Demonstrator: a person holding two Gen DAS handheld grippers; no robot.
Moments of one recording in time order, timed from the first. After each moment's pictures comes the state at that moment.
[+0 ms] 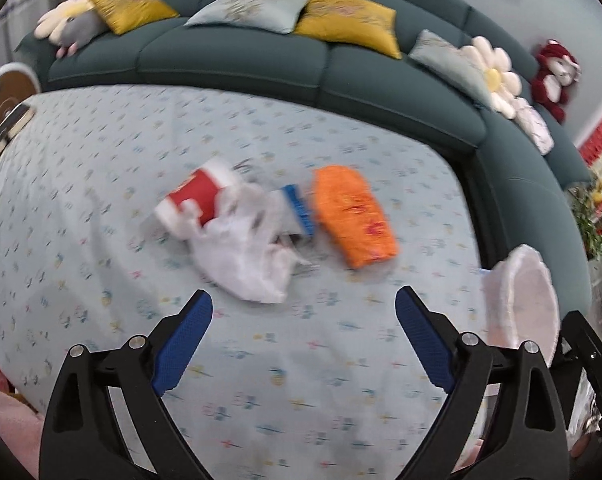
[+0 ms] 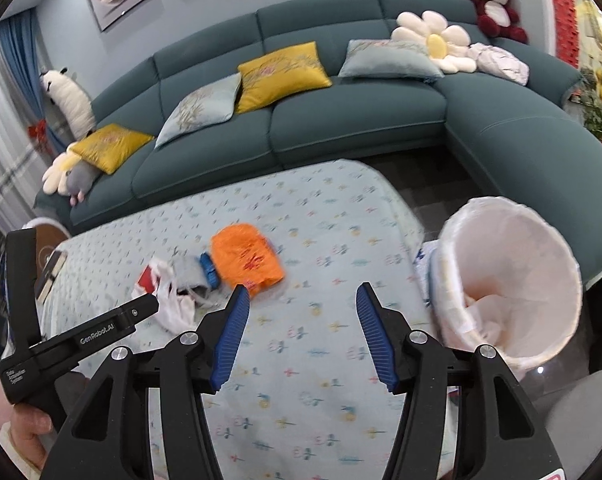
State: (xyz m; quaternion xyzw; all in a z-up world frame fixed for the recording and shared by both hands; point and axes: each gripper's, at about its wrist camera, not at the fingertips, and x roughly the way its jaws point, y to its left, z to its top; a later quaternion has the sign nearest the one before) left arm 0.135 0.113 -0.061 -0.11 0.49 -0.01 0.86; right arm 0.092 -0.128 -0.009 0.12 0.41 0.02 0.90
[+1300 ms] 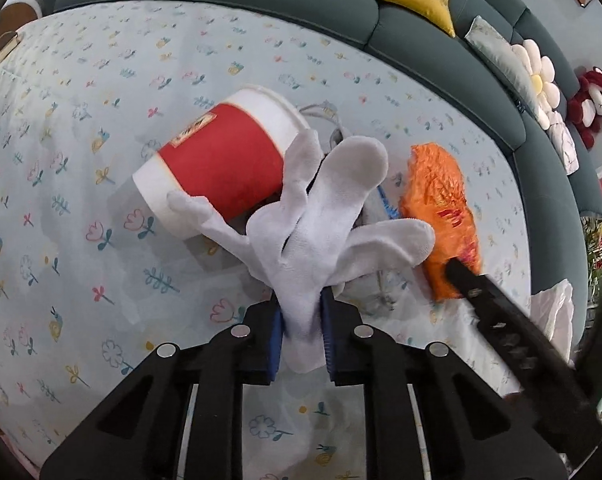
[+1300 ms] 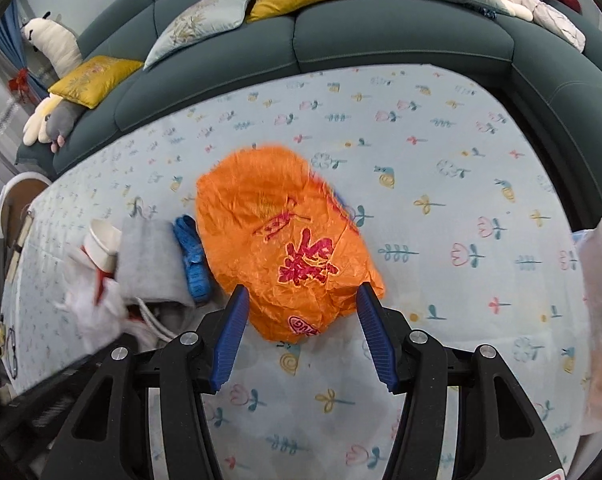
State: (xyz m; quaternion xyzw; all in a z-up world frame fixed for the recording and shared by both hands) left arm 0.205 0.156 -0.151 -0.18 0.55 0.00 0.81; right arm 0.242 -0.035 -0.157 0.10 0.52 0.05 0.84
